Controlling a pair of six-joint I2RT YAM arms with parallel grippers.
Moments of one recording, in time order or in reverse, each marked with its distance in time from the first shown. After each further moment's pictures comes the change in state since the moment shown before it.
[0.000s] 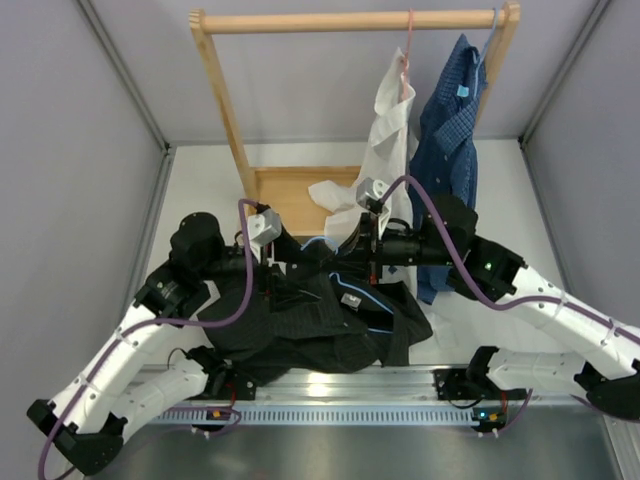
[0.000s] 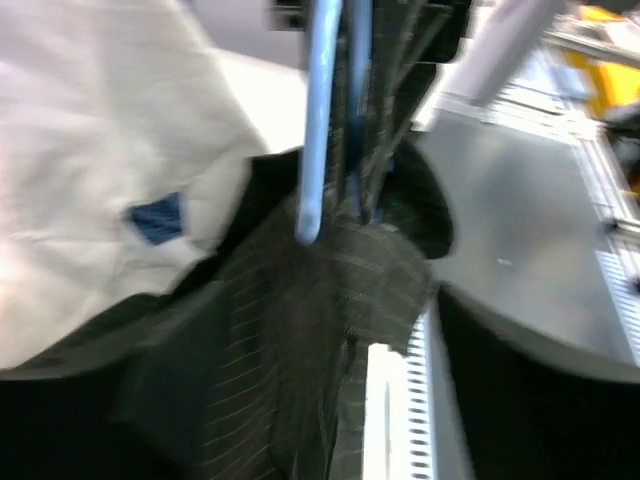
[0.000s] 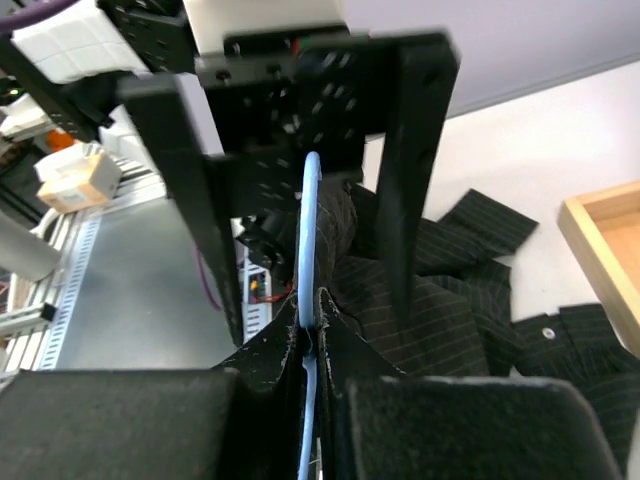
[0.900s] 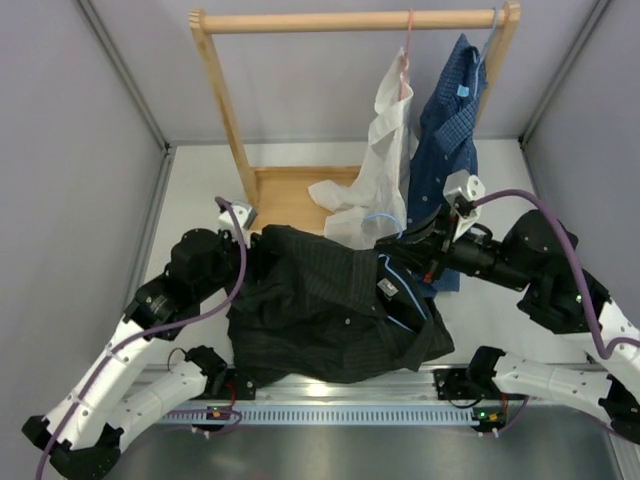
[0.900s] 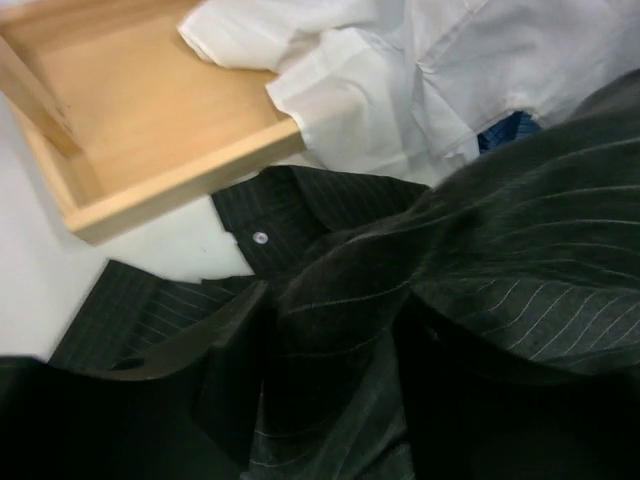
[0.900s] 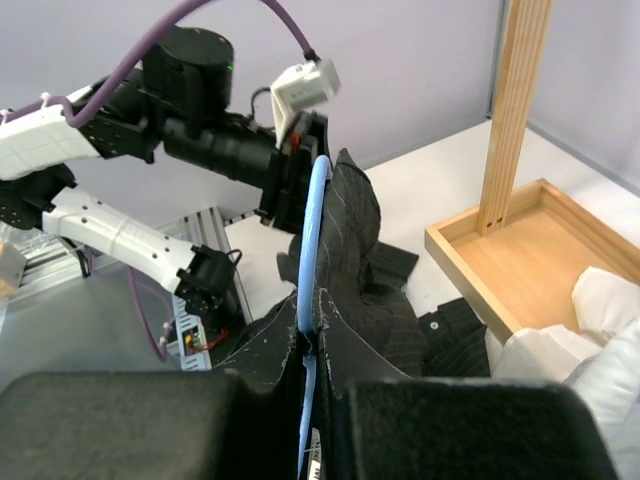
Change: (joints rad) left arm 0.000 -0.134 -0.042 -0.301 -0.945 -0.094; right arm -0.003 -0.276 0.041 -0.185 0.312 -0.048
